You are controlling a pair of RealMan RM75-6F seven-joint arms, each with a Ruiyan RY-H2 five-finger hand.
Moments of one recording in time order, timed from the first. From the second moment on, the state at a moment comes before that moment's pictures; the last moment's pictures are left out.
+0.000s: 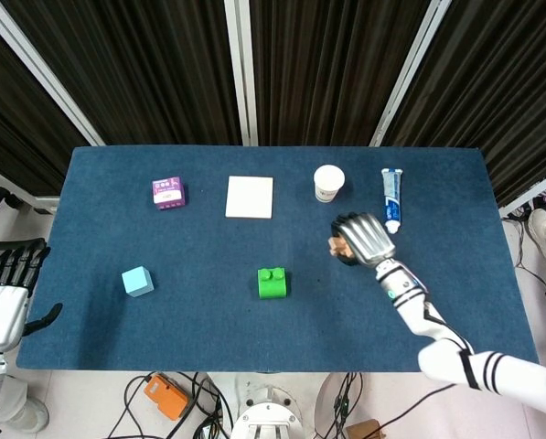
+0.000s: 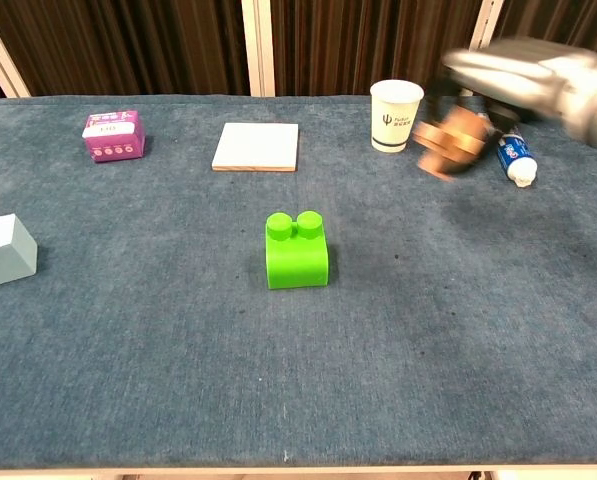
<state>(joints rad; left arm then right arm) -0.06 -1.13 -0.03 -1.57 1.55 1.55 0.06 0.72 -1.49 0.28 -1.50 -1.23 0.90 -0.44</state>
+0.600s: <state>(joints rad) -0.05 -1.10 -0.02 -1.56 1.56 1.57 -0.01 1.11 -1.97 0.32 -1.00 -0.99 0.77 -0.66</state>
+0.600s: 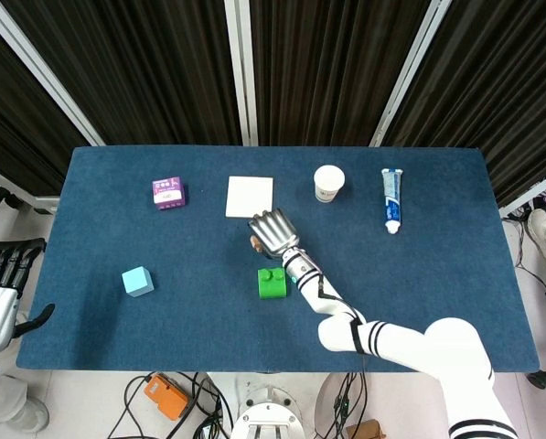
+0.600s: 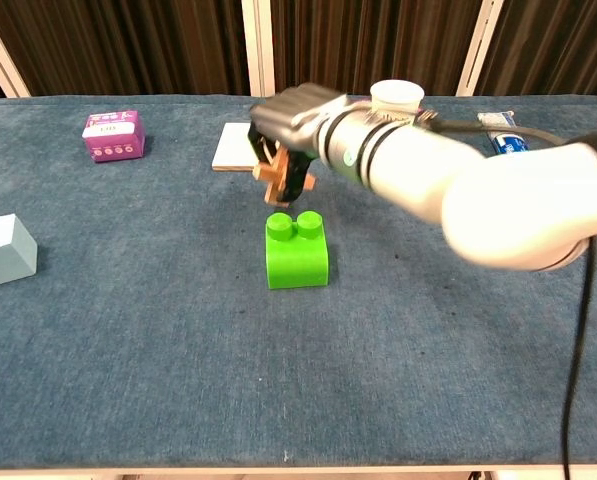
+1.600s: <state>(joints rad) -0.04 -1.11 -0.04 -1.57 1.53 1.57 0.00 1.02 -1.70 0.22 -1.49 -0.77 1.01 -0.91</state>
